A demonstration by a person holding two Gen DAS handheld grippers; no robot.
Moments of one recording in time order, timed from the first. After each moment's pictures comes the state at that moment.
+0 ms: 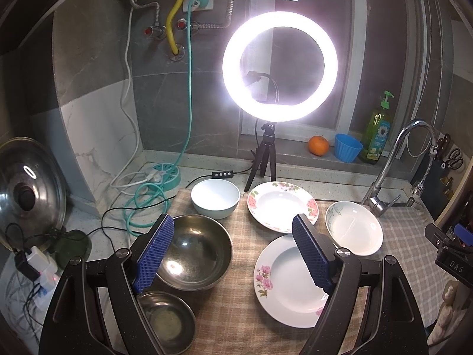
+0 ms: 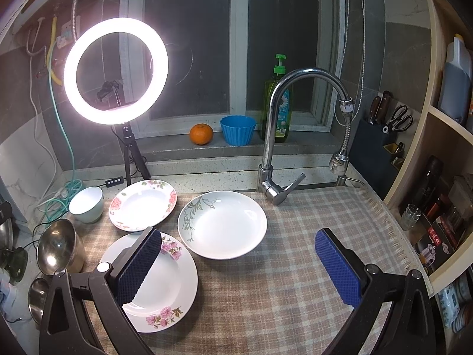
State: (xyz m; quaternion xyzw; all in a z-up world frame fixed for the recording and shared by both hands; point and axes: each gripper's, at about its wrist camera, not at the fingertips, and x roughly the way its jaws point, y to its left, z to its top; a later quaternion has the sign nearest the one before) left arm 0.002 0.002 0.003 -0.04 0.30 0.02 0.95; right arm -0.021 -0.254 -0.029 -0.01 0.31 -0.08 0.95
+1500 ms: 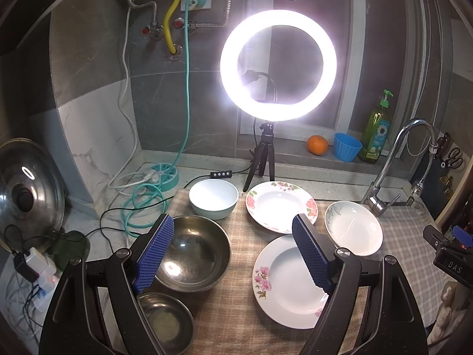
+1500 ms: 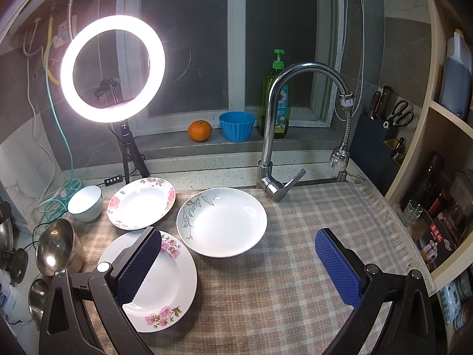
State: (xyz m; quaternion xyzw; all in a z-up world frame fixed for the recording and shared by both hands) left arm 0.007 0.001 0.001 -0.04 0.30 0.02 0.95; right arm -0.017 -0.258 -0.035 -0.01 0.32 -0.08 0.94
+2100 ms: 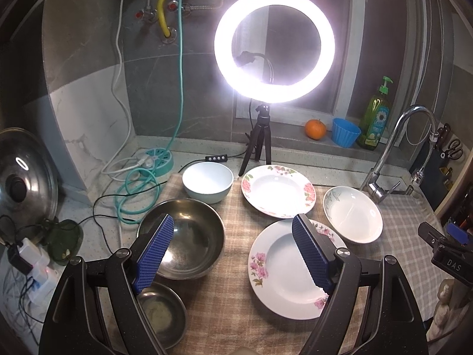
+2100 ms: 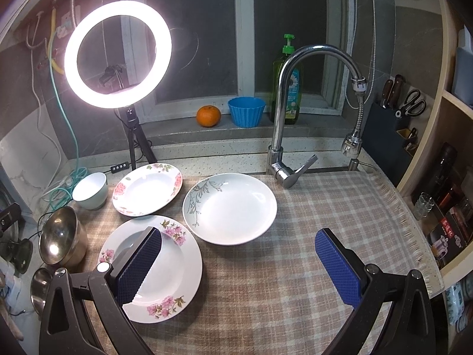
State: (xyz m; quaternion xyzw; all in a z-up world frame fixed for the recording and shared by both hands) left arm 0.009 -0.005 -0.019 -0.04 0.33 0.01 0.94; right arm -0.011 -0.260 -0.051 0.00 0.35 -0.06 0.93
